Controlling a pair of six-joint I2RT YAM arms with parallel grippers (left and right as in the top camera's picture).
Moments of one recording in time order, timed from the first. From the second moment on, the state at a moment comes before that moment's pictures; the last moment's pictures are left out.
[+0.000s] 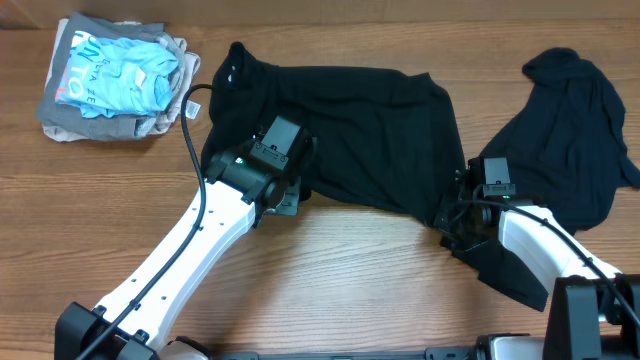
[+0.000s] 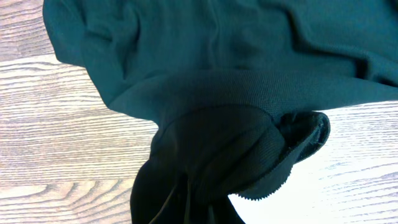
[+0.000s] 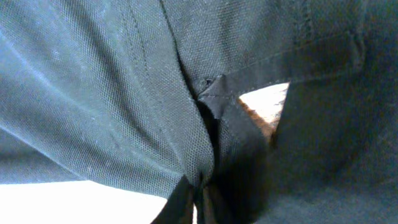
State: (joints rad) left arm -0.52 1.52 1.25 -1.05 -0.20 -0.39; right arm 0.04 1.52 0.70 -0.51 -0.26 0.45
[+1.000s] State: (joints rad) left arm -0.50 1.07 1.28 -0.93 -0.65 -0.37; right arm -0.20 1.32 1.66 -1.34 -0.28 0.35
